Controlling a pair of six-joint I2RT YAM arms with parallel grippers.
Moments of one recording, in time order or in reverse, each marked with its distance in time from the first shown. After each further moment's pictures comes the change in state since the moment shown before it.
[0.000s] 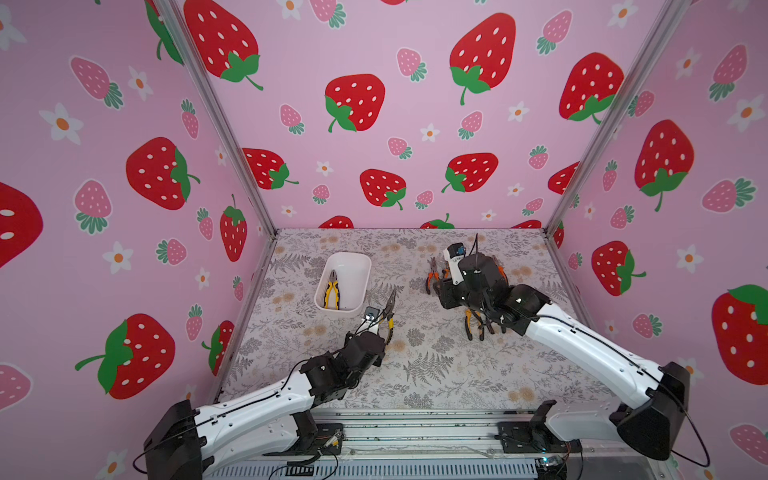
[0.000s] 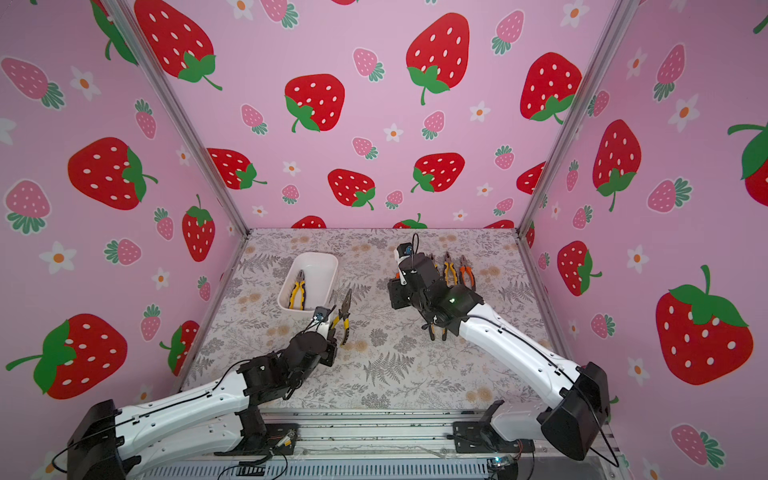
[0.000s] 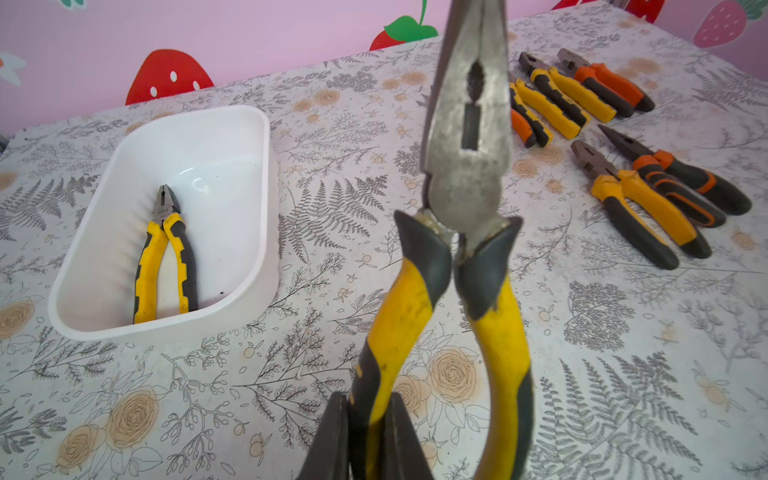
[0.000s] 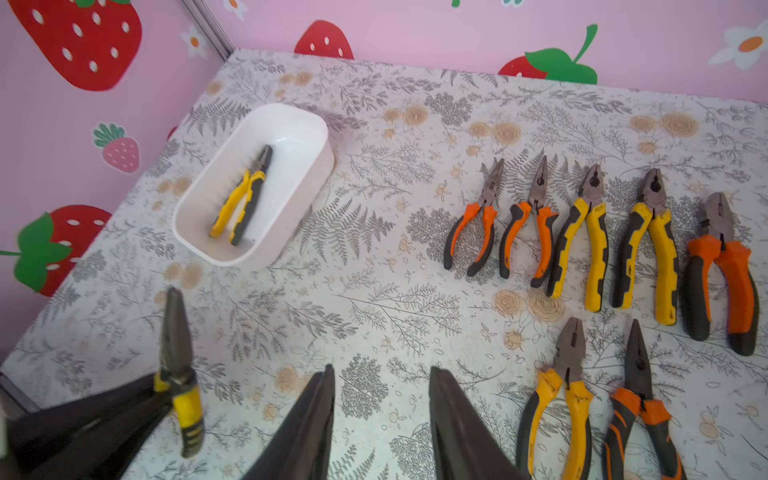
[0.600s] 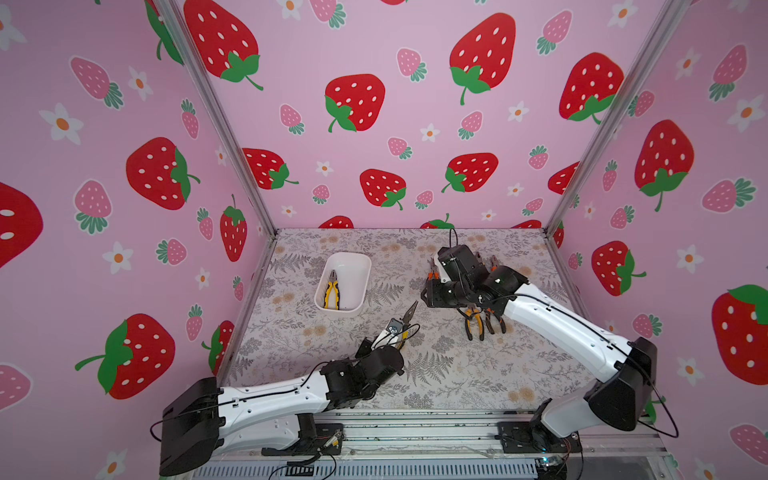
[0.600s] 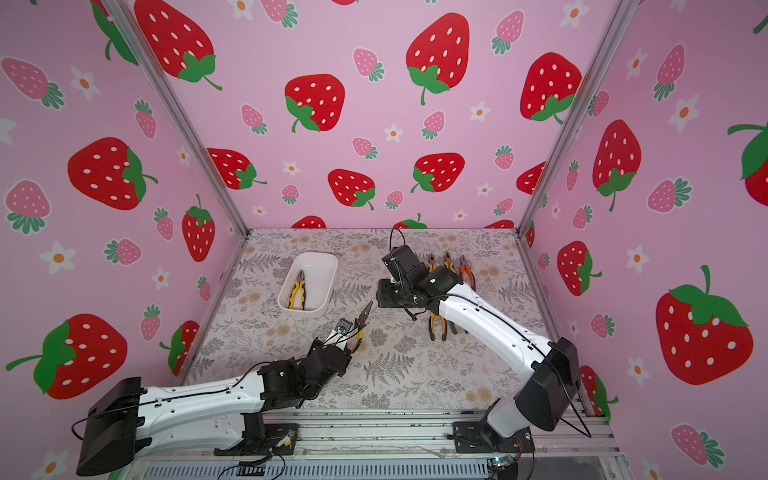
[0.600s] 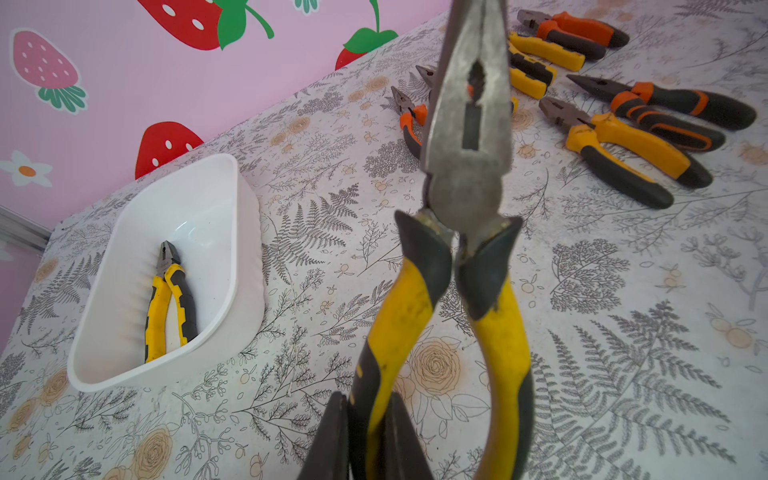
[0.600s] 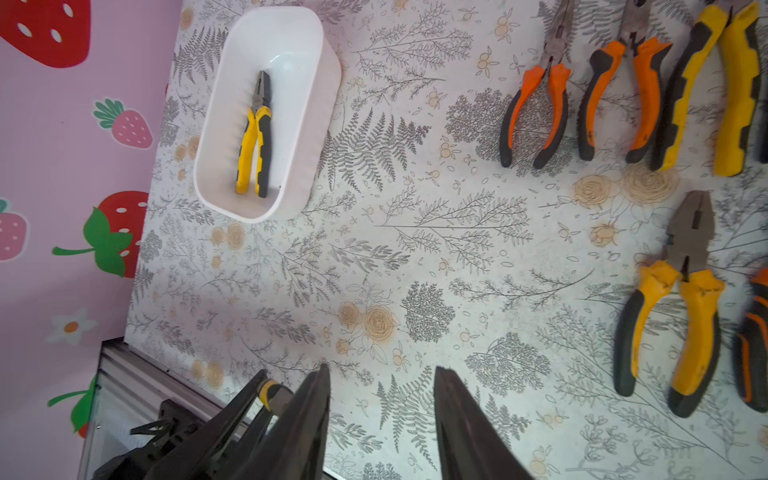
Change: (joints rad) left arm -0.150 0.130 0.030 0.039 -0.145 0.092; right arm 0.008 0.168 0.149 -0.209 -0.186 0.290
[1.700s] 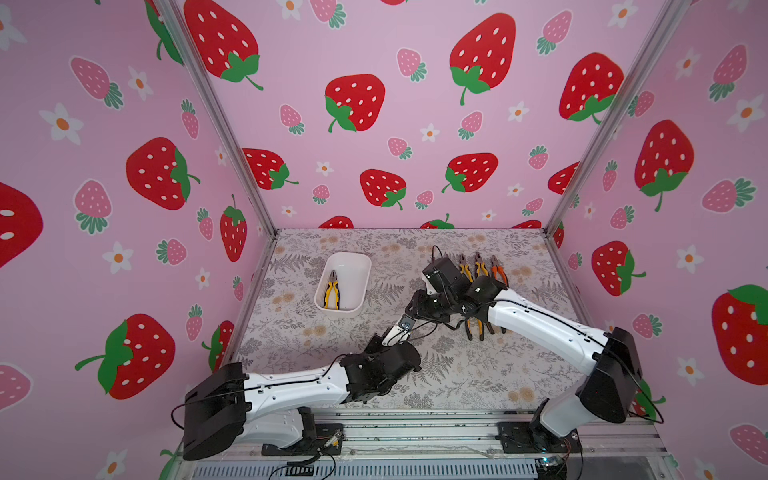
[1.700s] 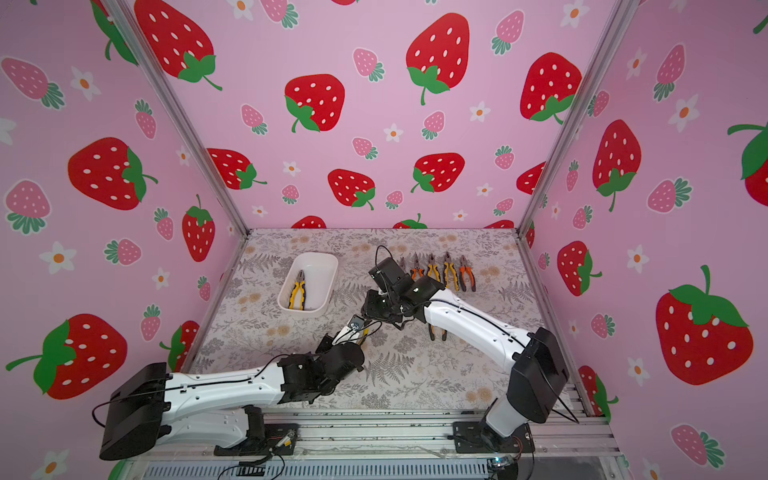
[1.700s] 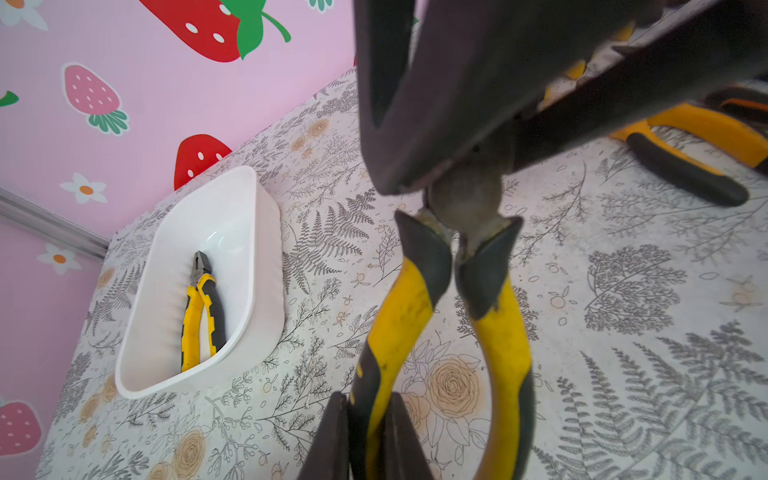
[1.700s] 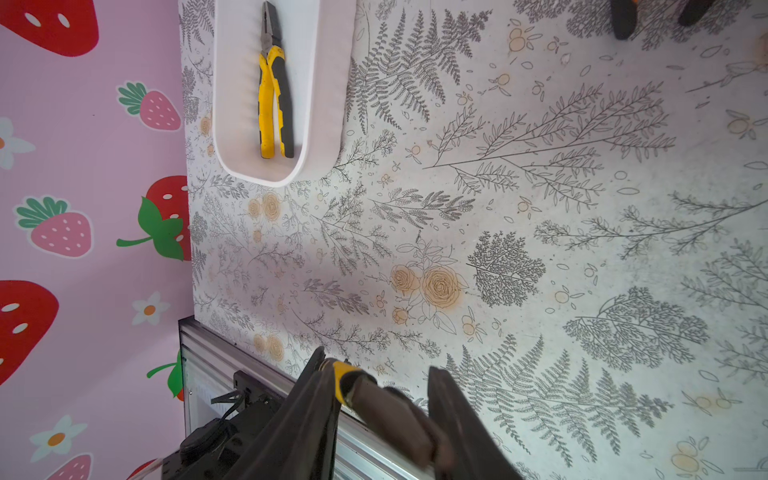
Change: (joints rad) left arm -0.023 0.187 0.135 -0.073 -0.116 -0.011; right arm 0.067 0.060 -0.084 0.109 -0.111 0.220
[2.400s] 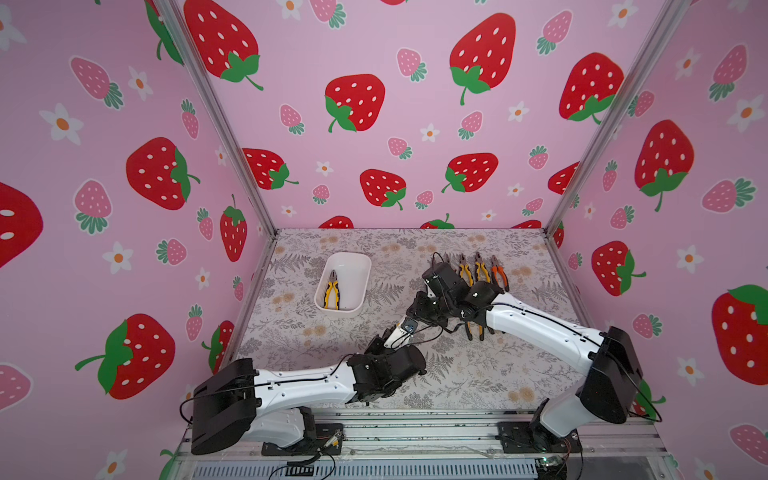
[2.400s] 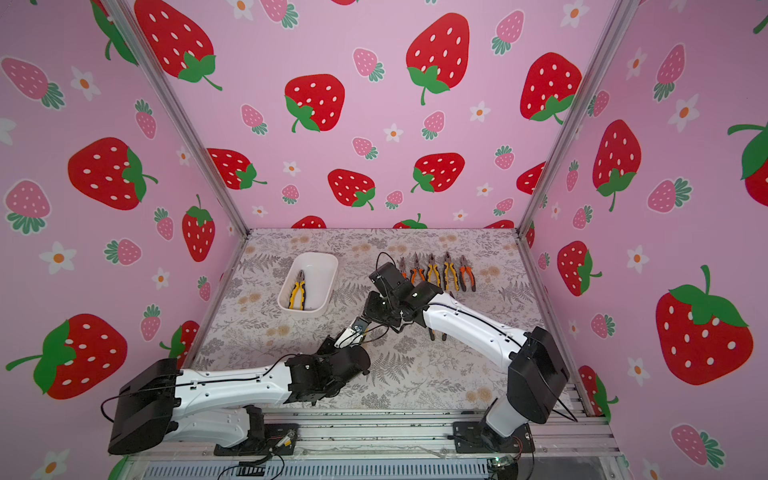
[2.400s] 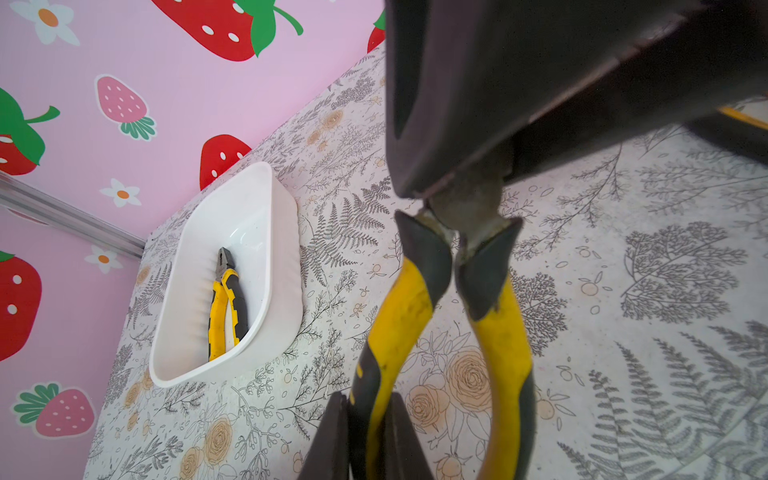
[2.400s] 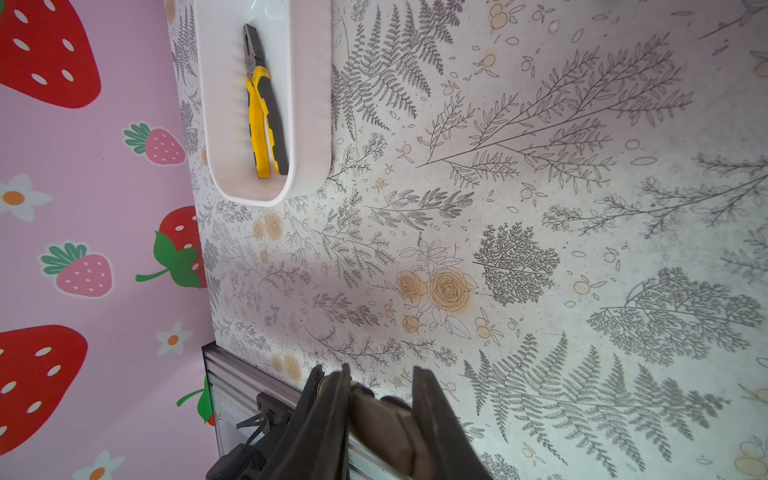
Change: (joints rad) left arm -0.019 0.034 0.015 -0.040 -0.060 -0.008; right arm 0.003 -0.003 -0.062 0.079 0.002 0.124
